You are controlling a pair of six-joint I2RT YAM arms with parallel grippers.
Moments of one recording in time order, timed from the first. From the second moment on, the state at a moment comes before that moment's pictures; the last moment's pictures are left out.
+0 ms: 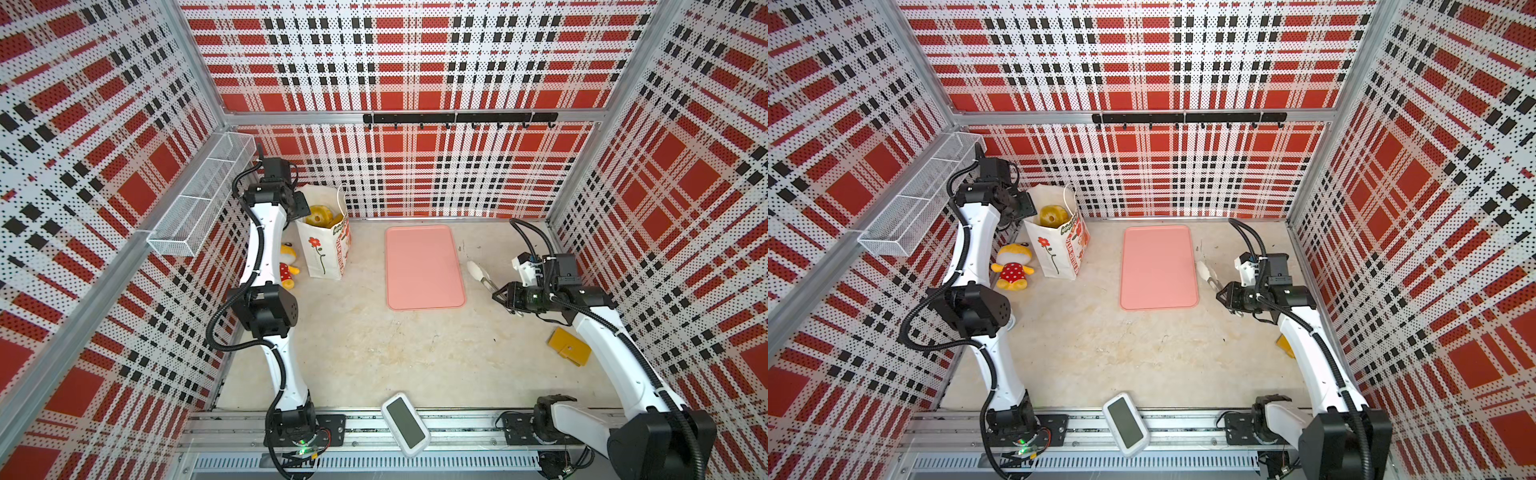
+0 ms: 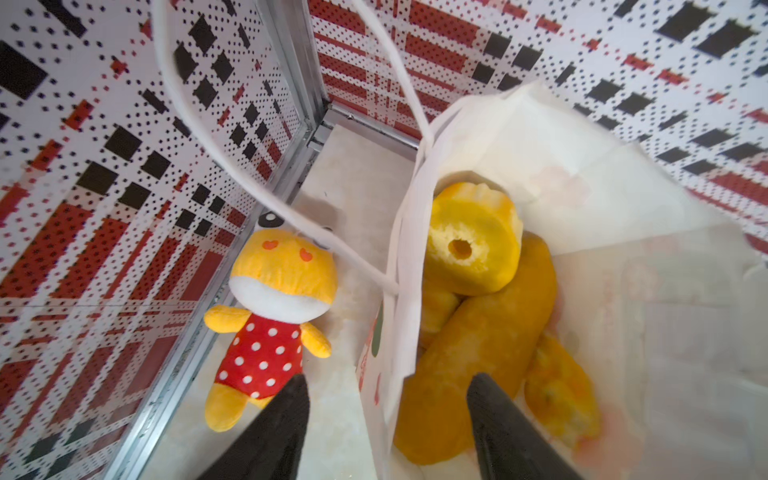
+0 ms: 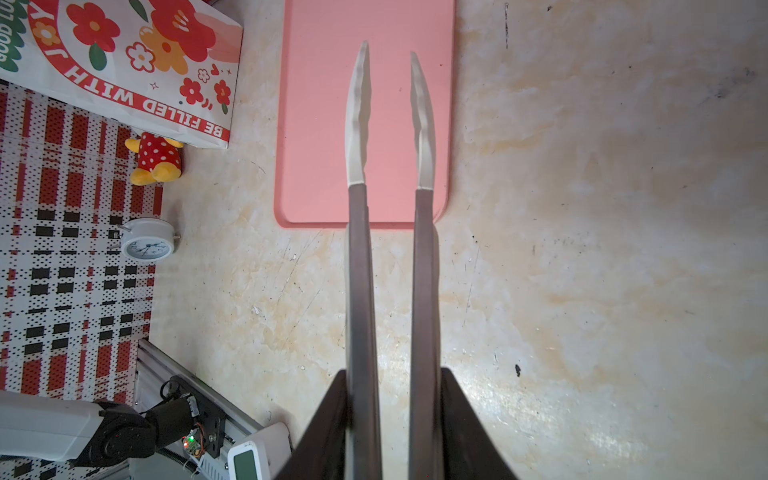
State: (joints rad) left arm 0.10 2.13 2.44 -1.15 -0.12 -0.31; right arm 0.06 1.13 0.98 -0.81 -0.48 0.24
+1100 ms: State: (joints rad) left arm 0.01 2.11 2.26 -0.92 -0.14 -0.22; right arm 0.16 1.06 0.93 -0.87 -0.43 0.32
